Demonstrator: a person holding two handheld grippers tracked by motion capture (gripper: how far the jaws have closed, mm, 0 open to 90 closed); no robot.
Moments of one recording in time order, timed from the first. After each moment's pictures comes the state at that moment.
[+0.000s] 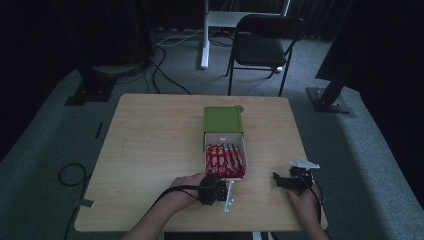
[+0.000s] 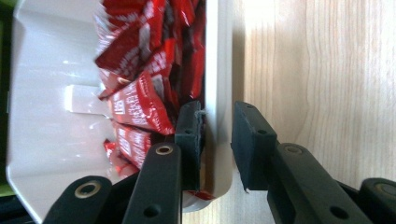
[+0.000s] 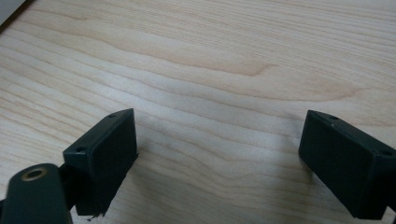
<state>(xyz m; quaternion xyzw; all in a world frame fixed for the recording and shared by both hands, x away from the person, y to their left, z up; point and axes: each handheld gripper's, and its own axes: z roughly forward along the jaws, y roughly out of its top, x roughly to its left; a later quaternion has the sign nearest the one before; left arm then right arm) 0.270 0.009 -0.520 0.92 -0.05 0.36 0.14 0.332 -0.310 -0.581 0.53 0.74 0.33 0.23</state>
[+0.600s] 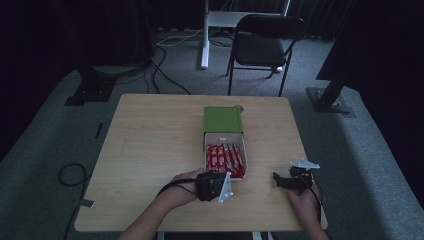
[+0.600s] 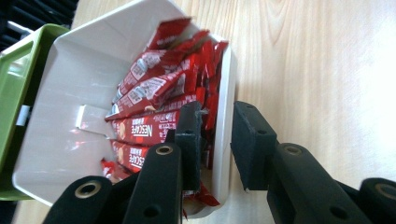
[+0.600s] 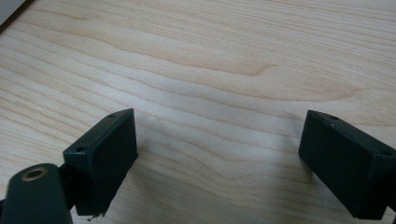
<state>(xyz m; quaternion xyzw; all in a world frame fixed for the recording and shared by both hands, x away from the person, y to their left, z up) 0.271 0.022 -0.482 0.92 -0.01 0.30 0.25 0.332 -0.310 -0.581 0.53 0.74 0.33 0.23</state>
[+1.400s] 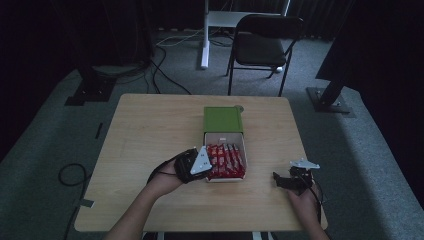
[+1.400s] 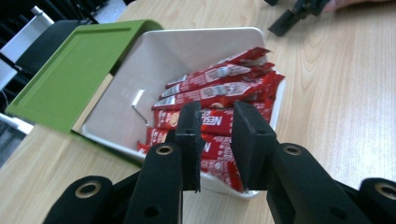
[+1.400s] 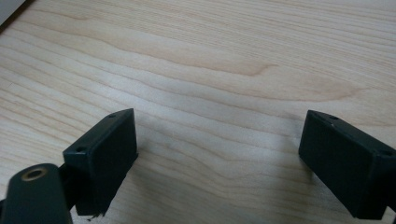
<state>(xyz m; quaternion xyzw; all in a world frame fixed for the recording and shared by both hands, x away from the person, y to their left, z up) 0.303 0.080 -0.444 0.89 0.11 0.25 0.37 0.332 -0.310 -0.581 0.53 0.74 0.33 0.23</state>
